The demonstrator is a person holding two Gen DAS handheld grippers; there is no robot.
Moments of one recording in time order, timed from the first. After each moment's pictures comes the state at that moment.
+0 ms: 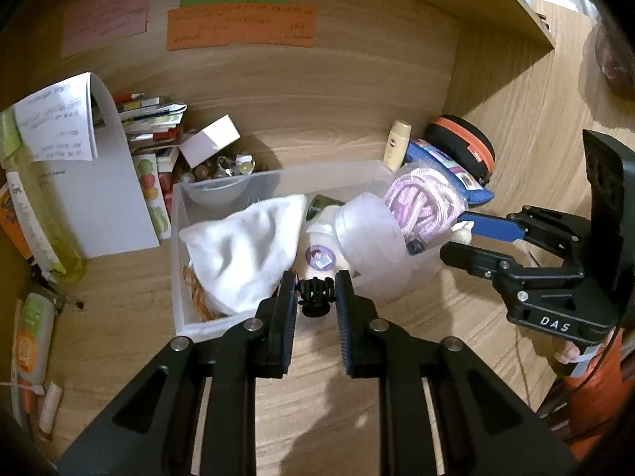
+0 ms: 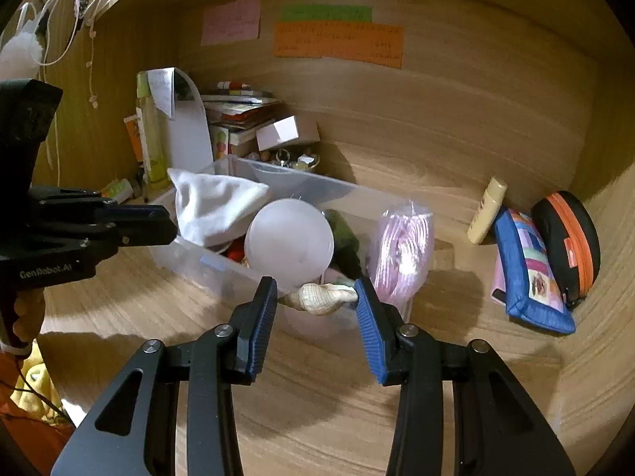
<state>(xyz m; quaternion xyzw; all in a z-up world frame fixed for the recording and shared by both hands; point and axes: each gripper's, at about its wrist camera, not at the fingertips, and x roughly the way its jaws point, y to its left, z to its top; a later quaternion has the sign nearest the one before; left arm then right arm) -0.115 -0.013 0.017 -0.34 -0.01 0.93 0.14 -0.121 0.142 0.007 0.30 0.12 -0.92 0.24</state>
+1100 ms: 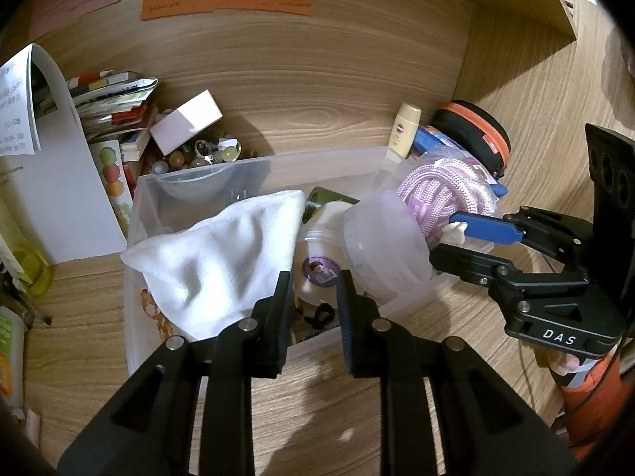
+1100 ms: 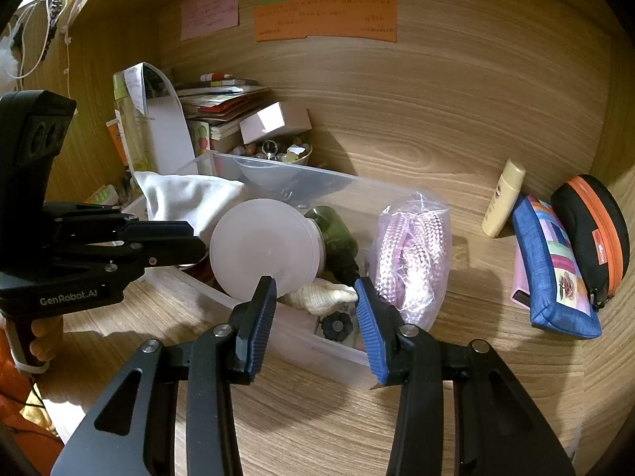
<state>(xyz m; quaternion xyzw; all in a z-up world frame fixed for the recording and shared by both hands) -0.159 -0.002 -0.008 -0.37 -0.01 0.92 0.16 -0.157 0.142 -0.012 0.32 0.09 -0.91 0.24</state>
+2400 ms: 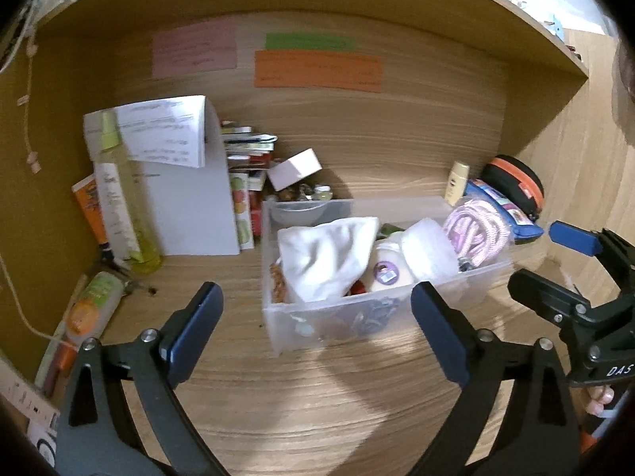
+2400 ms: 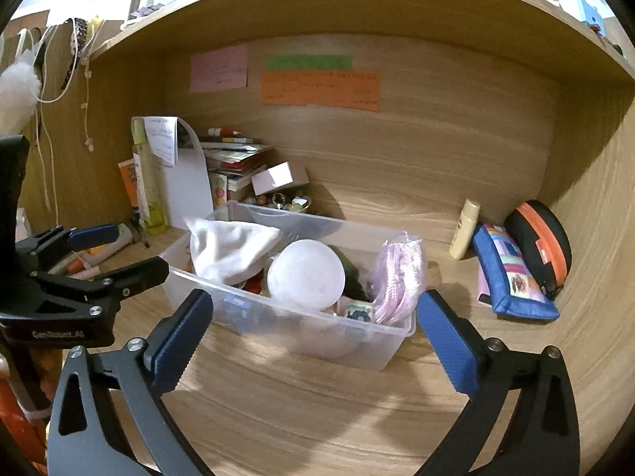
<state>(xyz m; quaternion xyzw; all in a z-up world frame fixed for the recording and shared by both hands) -0.067 -0.035 0.019 -0.26 -0.02 0.97 0.00 -0.078 0.127 0.025 0.24 0.07 -0.95 0.18</state>
